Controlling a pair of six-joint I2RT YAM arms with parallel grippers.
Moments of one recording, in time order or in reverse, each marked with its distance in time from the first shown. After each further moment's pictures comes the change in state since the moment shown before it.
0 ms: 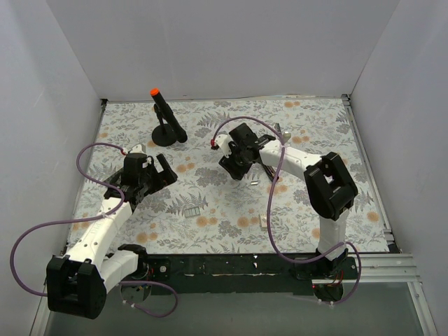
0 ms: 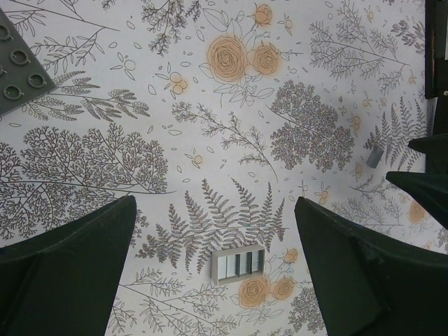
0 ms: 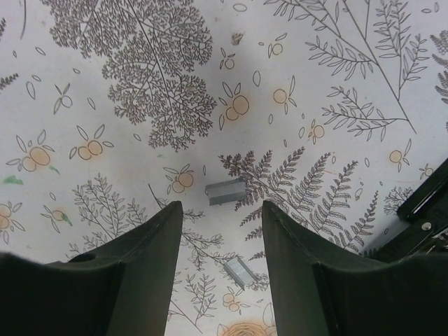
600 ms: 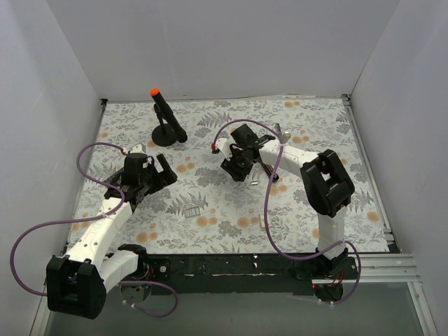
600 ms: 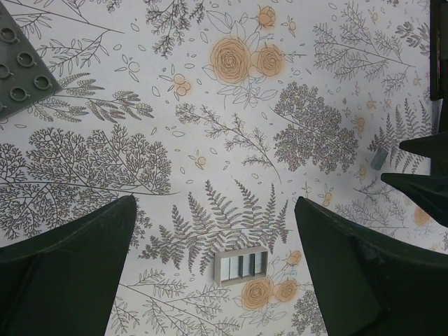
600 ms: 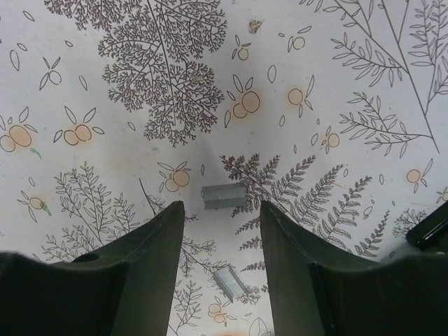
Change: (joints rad) left arm -0.005 0.000 0.000 0.000 -0.016 0.006; right arm -0.036 0.045 -0.001 -0.014 -0.084 -0.131
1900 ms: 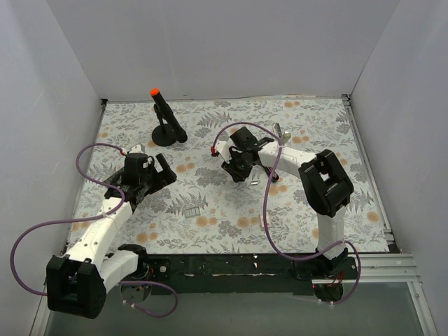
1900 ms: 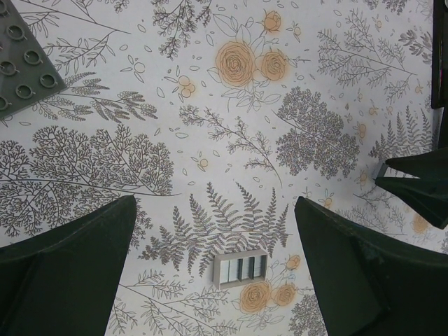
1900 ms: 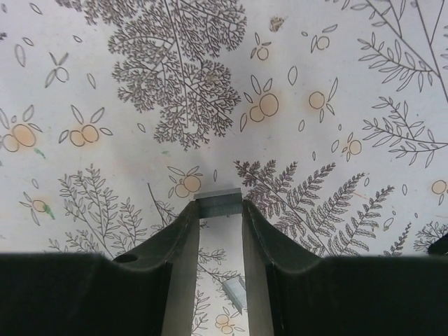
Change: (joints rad) left arm -0.001 0.000 0.000 0.000 -0.018 -0.013; right arm 0.008 0.022 -0.028 0.029 -0.019 -0.007
